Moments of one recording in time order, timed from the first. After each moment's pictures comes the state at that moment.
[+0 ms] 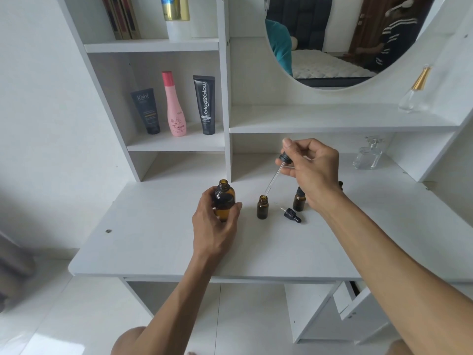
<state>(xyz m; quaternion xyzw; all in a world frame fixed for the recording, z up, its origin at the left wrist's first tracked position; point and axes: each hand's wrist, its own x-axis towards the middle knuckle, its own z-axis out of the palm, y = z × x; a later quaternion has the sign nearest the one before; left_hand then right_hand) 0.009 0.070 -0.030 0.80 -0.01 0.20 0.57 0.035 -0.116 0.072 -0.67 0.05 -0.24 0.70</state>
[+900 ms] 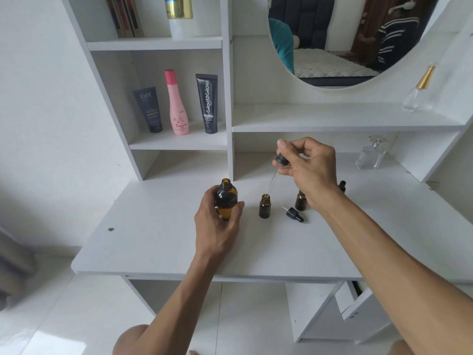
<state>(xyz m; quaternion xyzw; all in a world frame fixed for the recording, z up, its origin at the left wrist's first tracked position) 0.010 0.070 -0.030 0.79 -0.01 0.20 0.57 0.035 -0.109 0.073 -0.70 0.03 -0.23 0.67</state>
